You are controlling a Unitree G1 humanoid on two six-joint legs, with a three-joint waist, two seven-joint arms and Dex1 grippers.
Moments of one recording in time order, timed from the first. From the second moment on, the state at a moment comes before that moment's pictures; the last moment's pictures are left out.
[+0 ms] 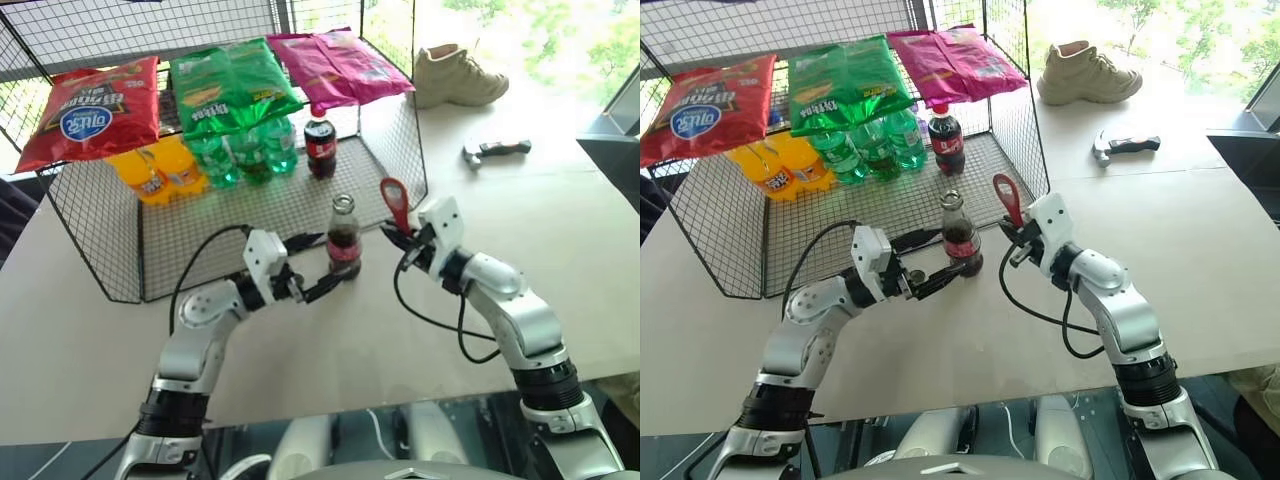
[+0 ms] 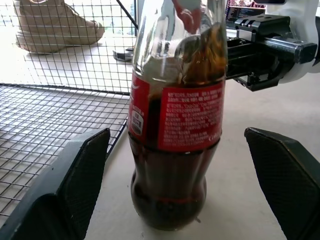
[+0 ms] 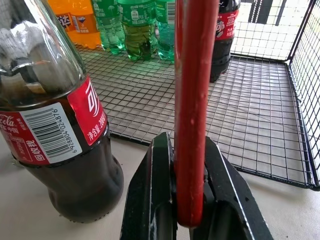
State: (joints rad) left arm -0.19 0.41 -0.01 -0.09 -0.38 0.08 -0.91; right arm -0.35 -0.27 0.15 -0.23 0.26 0.47 0.52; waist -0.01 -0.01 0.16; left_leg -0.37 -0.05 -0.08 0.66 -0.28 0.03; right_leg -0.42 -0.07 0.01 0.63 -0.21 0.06
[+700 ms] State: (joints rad) left arm 0.02 0.52 0.09 -0.23 -0.44 0.12 -0.91; right arm -0.19 -0.40 0.07 -0.30 0.34 0.61 0.56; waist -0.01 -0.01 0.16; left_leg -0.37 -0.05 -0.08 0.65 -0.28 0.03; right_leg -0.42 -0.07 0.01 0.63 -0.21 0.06
